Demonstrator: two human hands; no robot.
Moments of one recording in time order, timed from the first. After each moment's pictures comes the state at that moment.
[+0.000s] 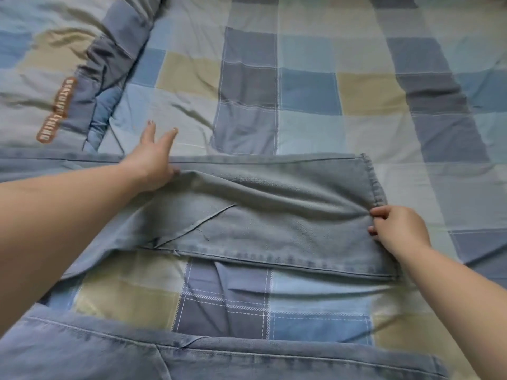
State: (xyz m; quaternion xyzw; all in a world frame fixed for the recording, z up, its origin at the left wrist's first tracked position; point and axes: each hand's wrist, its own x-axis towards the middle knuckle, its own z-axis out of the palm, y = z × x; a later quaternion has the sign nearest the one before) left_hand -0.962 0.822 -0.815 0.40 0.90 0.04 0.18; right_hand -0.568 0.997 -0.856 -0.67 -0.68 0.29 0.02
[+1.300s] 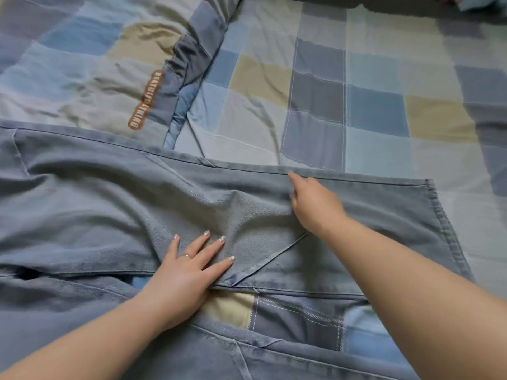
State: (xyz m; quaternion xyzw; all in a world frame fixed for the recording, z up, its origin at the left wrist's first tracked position) left_hand -0.897 0.620 -0.861 0.60 0.78 -0.07 0.15; right_hand -0.798 0.884 -0.839 -0.36 -0.91 0.19 -0.09
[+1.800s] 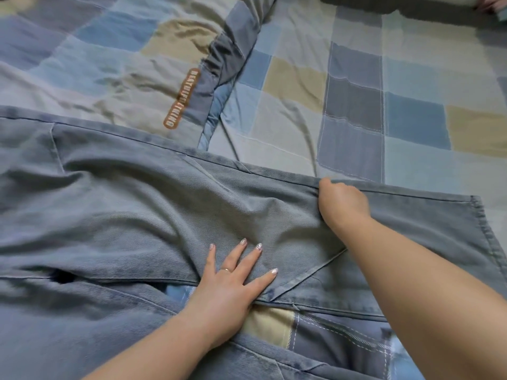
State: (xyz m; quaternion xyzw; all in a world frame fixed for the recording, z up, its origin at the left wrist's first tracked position) left_hand -0.894 0.623 -0.883 0.59 0.79 -0.03 0.19; right_hand -0.845 0.886 -0.858 -0.38 -0.92 0.00 -0.13
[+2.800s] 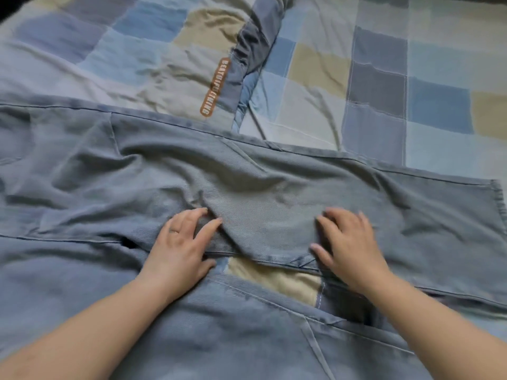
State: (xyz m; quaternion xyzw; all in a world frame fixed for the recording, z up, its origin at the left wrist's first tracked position) left_hand -0.965 0.543 -0.837 0.50 0.86 0.00 0.08; right_hand -0.770 0.787 -0.859 -0.24 -0.97 0.08 -0.01
